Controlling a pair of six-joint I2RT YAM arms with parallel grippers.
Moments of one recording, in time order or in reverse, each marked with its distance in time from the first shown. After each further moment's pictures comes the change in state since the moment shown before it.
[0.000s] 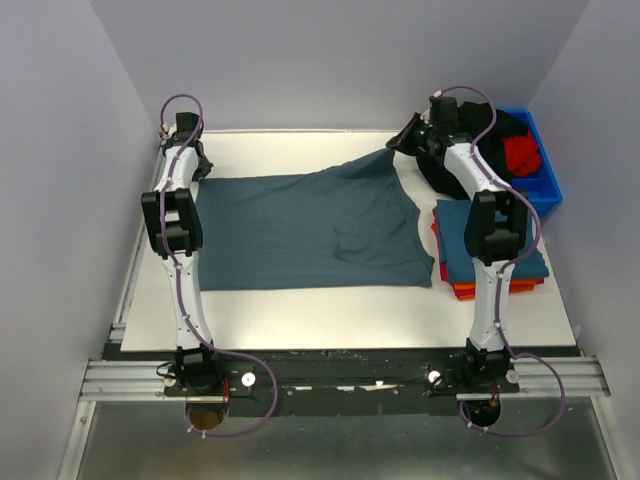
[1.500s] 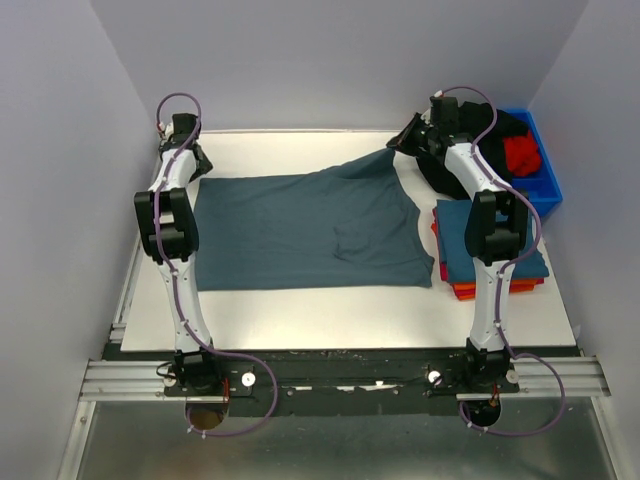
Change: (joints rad) left arm 0.000 -0.153 -0.227 0.139 0.004 -0.003; right arm -0.006 0.000 0.000 -0.001 -0.007 0.002
